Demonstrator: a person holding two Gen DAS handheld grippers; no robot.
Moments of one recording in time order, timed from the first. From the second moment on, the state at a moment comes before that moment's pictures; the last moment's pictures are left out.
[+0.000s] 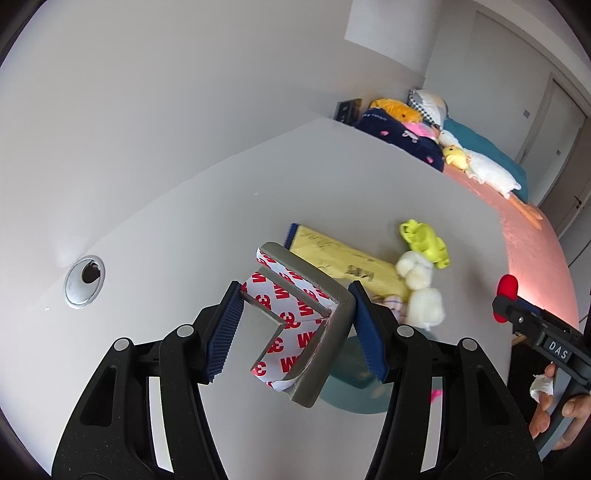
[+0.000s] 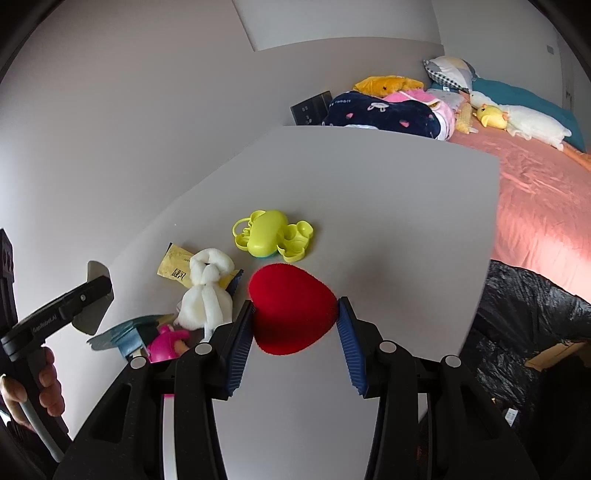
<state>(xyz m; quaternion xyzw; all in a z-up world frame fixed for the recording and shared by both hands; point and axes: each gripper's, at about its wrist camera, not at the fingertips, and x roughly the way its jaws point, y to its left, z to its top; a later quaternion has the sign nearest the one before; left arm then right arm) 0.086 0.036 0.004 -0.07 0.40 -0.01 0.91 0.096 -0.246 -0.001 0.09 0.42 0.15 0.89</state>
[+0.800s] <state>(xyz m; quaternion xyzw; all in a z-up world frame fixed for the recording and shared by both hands) 0.085 -0.081 0.027 -0.02 0.39 -0.10 0.92 0.047 -0.334 0.021 0.13 0.39 0.11 0.91</state>
